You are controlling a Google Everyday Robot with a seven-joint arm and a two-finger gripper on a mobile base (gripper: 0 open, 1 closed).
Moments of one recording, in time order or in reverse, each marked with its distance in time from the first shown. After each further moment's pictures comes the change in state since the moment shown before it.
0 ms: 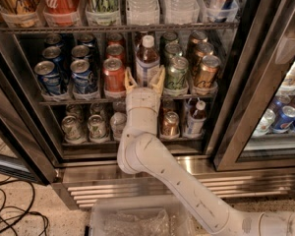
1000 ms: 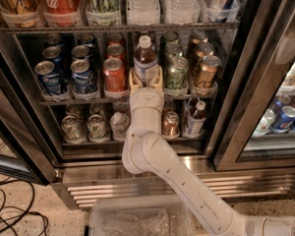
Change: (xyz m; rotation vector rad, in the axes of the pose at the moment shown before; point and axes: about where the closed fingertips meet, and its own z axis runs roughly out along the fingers) arm 0.004 -0.009 0.002 -0.019 0.006 0.039
